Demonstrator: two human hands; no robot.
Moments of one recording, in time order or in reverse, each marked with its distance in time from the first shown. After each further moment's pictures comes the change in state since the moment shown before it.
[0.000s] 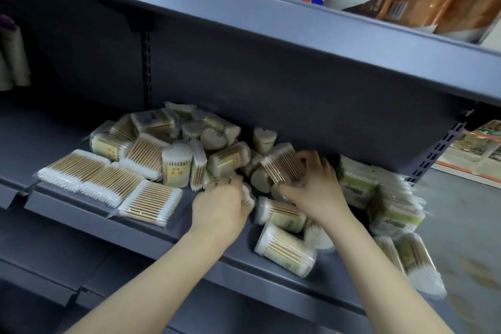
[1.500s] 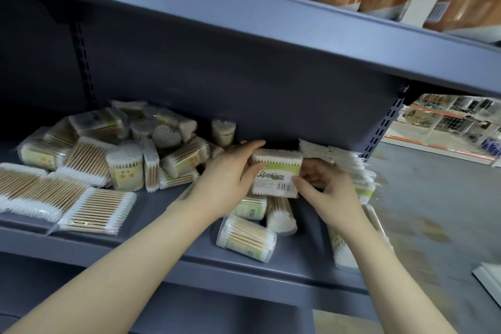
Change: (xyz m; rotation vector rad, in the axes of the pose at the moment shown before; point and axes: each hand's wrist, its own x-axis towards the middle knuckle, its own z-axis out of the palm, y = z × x) left_hand 0.029 0.054 -0.010 -0.533 0.093 0.475; right_hand -0.039 0.069 -0.039 0.432 0.133 -0.078
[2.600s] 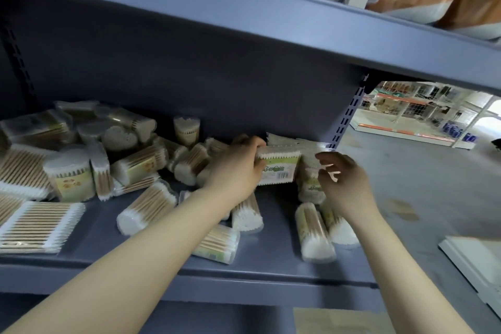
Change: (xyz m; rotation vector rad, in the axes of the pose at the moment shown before) left_hand 0.042 0.042 0.054 0.118 -0.095 -0.102; right_hand 0.000 0.038 -0.060 -0.348 0.252 0.215
